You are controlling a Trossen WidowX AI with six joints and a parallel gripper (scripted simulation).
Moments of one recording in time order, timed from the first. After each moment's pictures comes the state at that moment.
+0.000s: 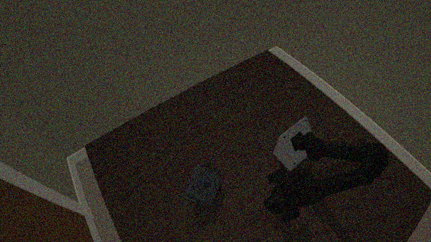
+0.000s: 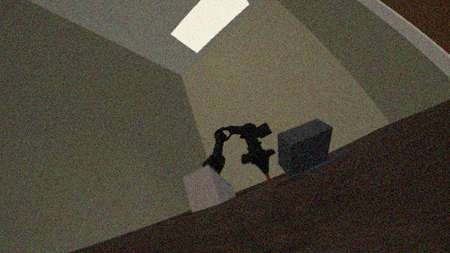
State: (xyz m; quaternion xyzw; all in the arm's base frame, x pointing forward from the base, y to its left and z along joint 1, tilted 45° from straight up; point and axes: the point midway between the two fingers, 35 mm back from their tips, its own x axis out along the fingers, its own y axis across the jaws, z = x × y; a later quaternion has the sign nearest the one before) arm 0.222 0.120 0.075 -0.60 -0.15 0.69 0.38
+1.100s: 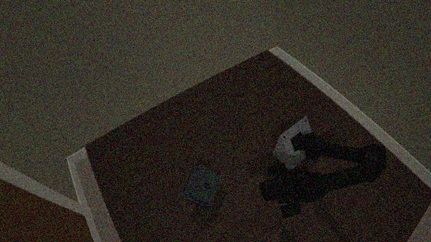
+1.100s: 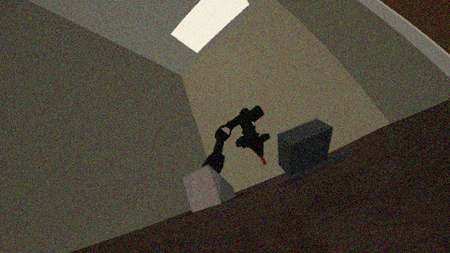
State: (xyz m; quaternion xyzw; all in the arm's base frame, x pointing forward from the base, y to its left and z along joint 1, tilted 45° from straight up) arm 0.237 0.055 0.122 -0.60 -0.12 0.69 0.39
